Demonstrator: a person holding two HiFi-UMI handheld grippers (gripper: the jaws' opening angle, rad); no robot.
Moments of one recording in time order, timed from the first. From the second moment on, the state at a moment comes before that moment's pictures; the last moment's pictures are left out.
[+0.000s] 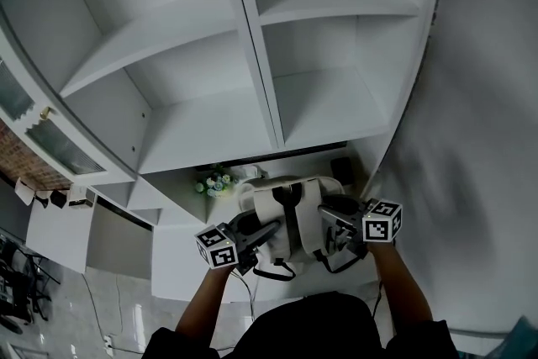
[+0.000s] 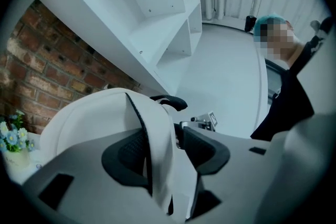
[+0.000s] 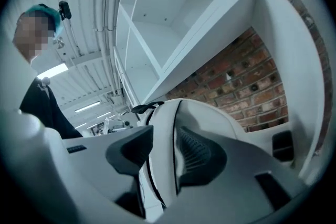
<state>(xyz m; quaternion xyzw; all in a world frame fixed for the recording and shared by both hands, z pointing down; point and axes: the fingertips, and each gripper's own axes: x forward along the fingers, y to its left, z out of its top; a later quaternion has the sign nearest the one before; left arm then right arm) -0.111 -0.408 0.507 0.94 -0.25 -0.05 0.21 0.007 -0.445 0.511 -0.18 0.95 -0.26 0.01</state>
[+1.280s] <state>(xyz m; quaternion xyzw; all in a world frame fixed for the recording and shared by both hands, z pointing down) -0.130 -0.217 0.490 0.93 -0.27 -0.09 0.24 -0.055 -0.204 0.488 -0.26 0.95 -0.18 -0.01</state>
